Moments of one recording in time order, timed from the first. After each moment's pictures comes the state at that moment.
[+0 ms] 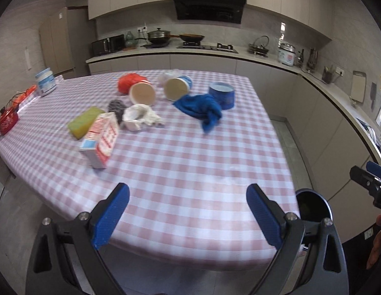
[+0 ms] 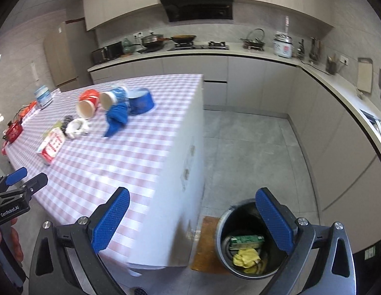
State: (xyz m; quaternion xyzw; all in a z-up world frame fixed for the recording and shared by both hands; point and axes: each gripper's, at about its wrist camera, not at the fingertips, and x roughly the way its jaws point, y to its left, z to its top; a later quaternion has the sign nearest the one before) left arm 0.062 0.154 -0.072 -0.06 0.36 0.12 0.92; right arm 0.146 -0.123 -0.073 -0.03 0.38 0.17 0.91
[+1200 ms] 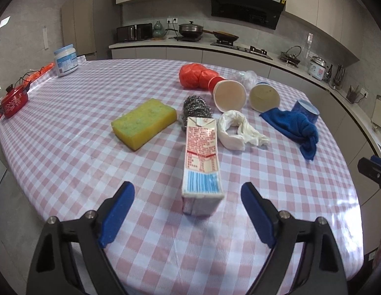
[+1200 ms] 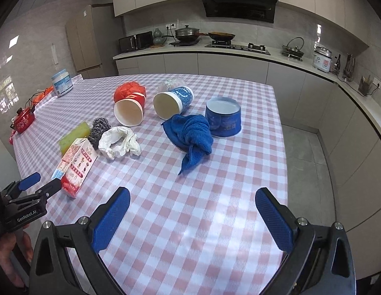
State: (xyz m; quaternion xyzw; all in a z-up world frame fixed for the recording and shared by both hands) left arm 0.112 0.329 -0.113 -0.10 0.37 0.16 0.91; right arm 0.213 0.087 -0.088 -0.07 0.38 0.23 0.89
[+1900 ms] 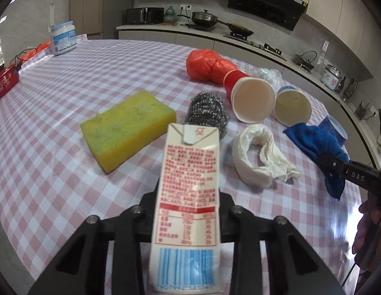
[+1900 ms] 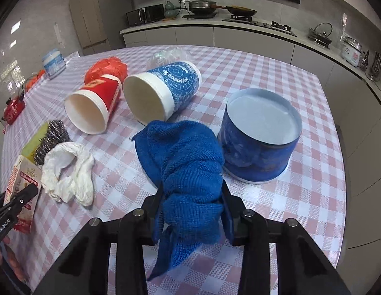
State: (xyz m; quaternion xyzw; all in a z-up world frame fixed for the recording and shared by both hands) left arm 0.170 0.358 -0.136 -0.16 0.39 0.17 0.89; right arm 0.360 0.157 -0.158 -0.09 0.44 0.27 0.85
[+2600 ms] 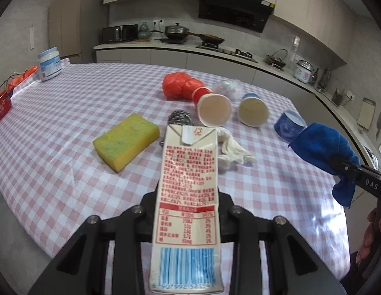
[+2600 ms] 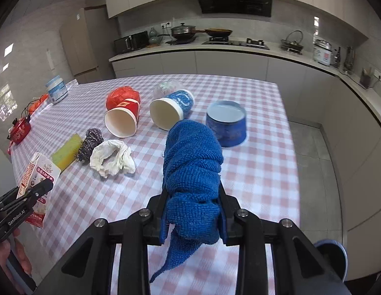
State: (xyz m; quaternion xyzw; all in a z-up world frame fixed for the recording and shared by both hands) left arm 0.119 0.334 -0.088 -0.11 0.36 0.10 0.92; right arm 0.241 0.098 -0.090 -0.04 0.39 0.22 0.89
